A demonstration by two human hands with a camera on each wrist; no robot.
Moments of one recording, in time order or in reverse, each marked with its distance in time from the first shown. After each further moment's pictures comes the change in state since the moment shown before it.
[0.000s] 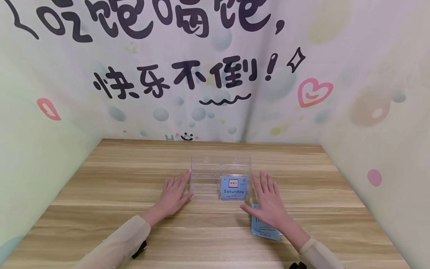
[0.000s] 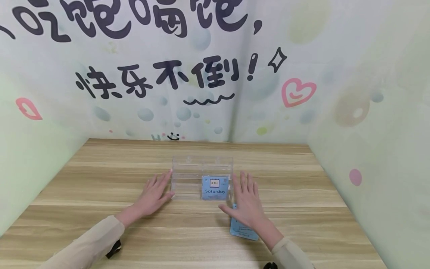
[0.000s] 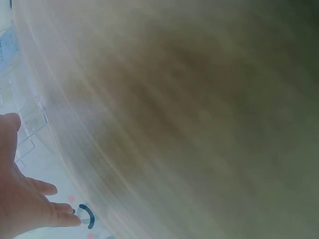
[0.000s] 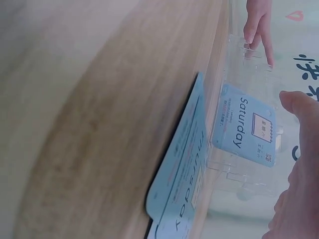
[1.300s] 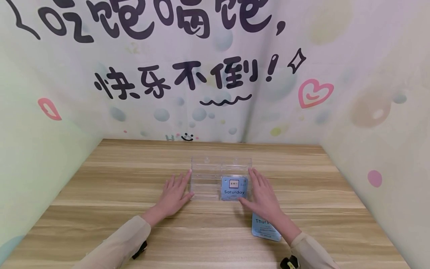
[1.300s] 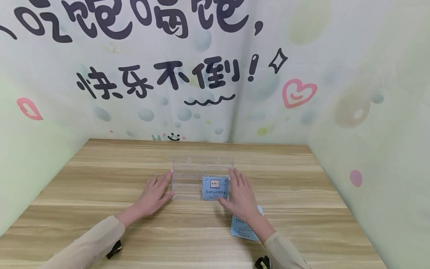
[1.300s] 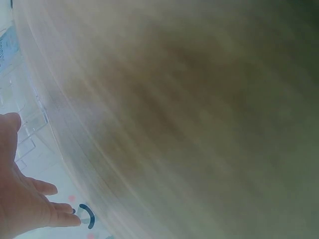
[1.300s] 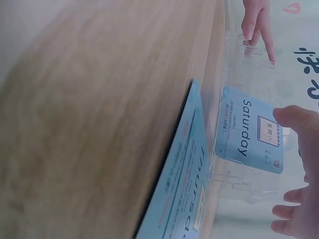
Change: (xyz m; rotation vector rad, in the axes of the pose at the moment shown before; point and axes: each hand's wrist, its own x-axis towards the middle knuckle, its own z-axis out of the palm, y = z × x) left_hand 0.000 0.001 -0.001 0.016 0.014 0.011; right_hand 0.023 -0.005 0.009 0.076 0.155 -0.063
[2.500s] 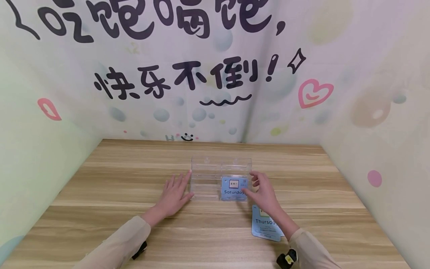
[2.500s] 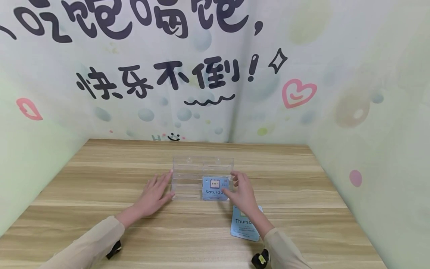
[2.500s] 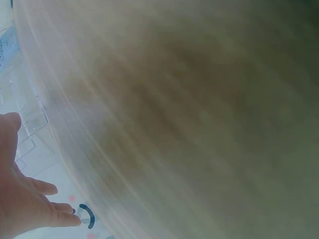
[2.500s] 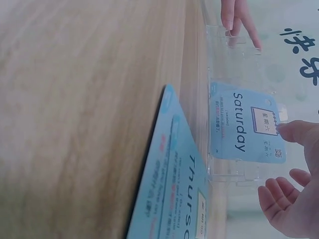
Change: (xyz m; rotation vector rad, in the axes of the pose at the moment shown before) left_hand 0.000 -0.002 0.002 -0.017 -0.010 -0.004; right_hand 0.012 0.004 0.003 0.499 0.016 0.318
